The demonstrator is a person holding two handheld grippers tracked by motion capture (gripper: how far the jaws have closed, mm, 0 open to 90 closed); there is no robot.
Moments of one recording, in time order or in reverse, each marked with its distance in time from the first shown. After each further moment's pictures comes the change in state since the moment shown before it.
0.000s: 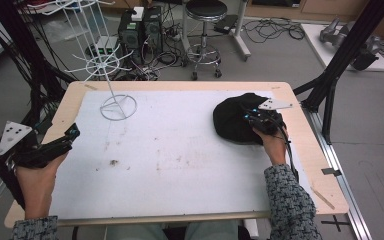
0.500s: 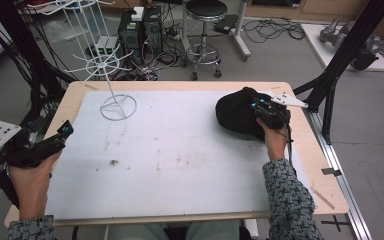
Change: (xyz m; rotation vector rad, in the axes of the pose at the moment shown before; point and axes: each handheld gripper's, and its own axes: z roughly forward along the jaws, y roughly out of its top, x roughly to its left) left arm 0.005 0.009 -0.007 -0.045 -0.004 -0.026; right arm -0.011 0.013 -0.016 -0.204 -0.079 0.169
